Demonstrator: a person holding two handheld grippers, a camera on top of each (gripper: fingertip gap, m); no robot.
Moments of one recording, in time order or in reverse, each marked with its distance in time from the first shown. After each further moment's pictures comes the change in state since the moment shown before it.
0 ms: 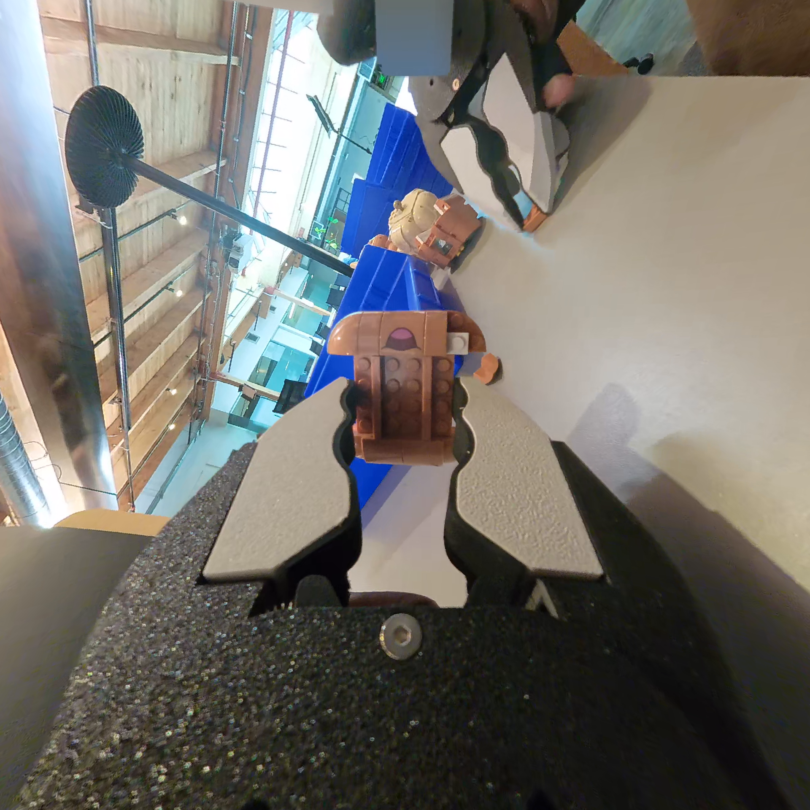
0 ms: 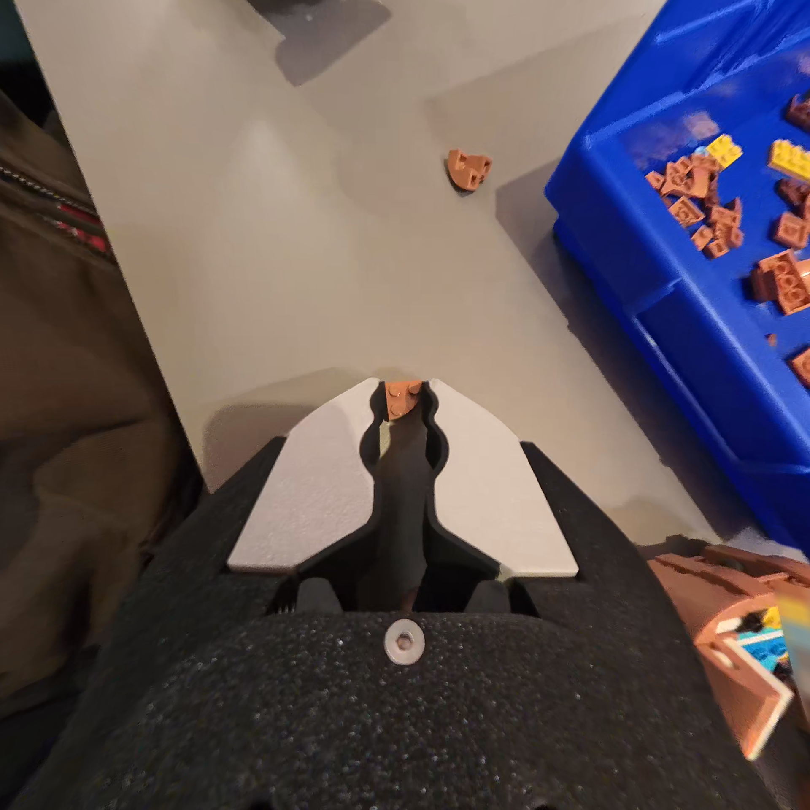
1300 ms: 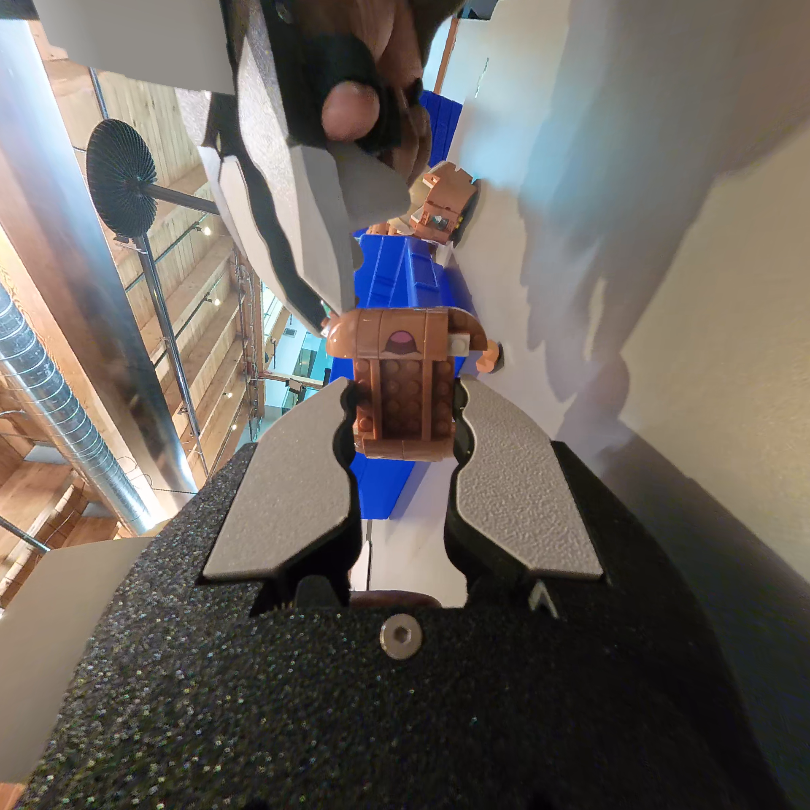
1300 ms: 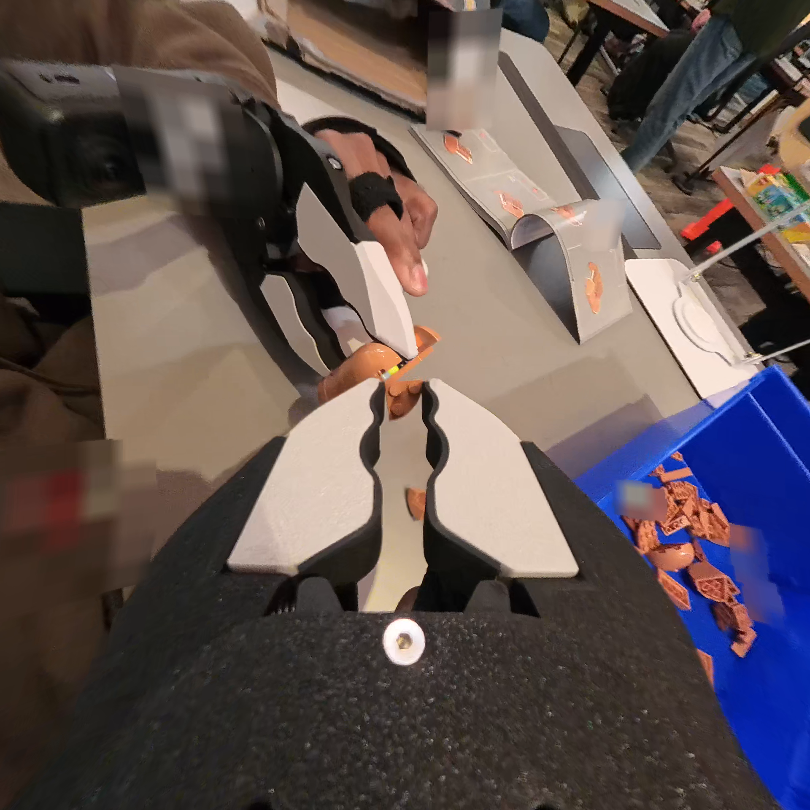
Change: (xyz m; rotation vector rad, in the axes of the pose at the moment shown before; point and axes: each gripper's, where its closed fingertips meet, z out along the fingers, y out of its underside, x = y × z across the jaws) left arm 0.009 -0.003 0.008 -0.081 -0.028 0.191; right arm -0.006 -0.170 0.024 0.251 0.073 -0.218
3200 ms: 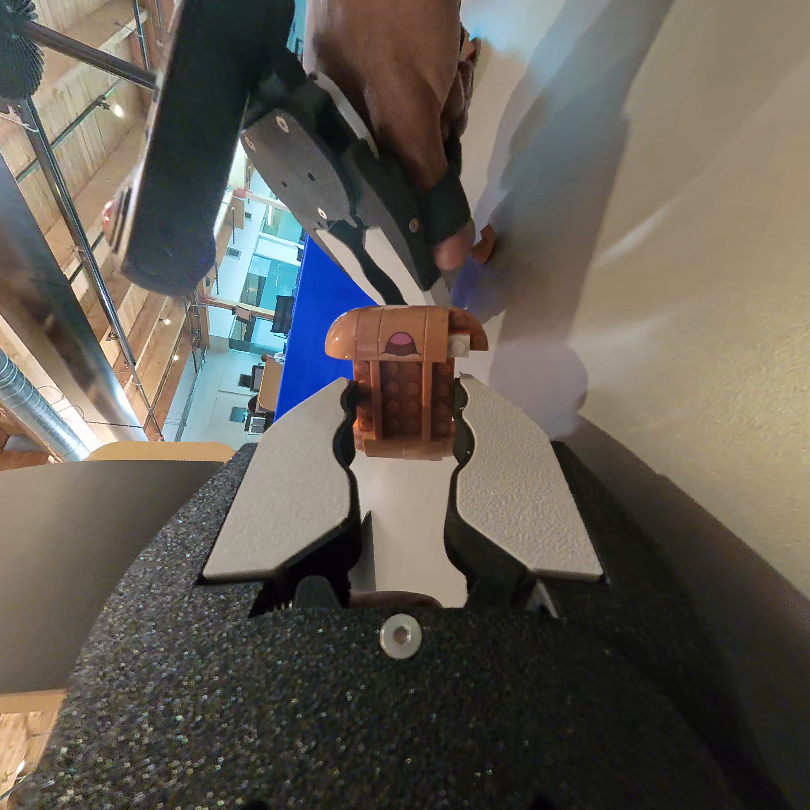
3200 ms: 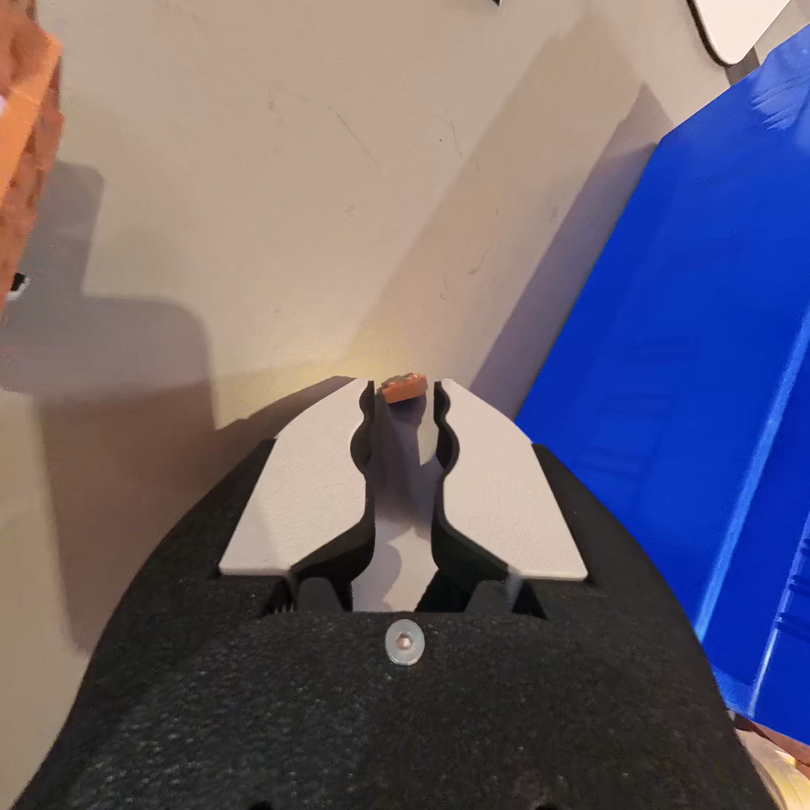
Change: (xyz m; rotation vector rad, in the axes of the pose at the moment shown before) left arm 0.000 0.054 -0.016 -0.183 0.093 -0.089; right arm 0.071 0.112 0.062 -0.610 0.317 0.272
